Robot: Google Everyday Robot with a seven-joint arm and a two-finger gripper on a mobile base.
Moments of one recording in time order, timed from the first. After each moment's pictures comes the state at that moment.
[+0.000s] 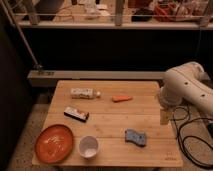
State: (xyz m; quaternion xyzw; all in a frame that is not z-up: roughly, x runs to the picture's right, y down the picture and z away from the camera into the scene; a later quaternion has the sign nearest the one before) arm 0.287 0.110 0.683 -0.28 0.02 0.02 0.96
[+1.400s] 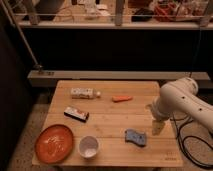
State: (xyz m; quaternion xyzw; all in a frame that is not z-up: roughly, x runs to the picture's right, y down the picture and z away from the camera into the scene) arm 0.242 0.165 0.703 -0.29 -0.06 0.01 0.96
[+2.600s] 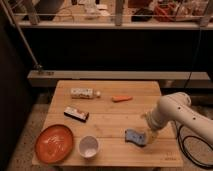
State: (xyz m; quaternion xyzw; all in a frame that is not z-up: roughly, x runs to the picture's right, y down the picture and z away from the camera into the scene) arm 0.225 0.225 0.750 -0.31 -0.11 0.06 0.94
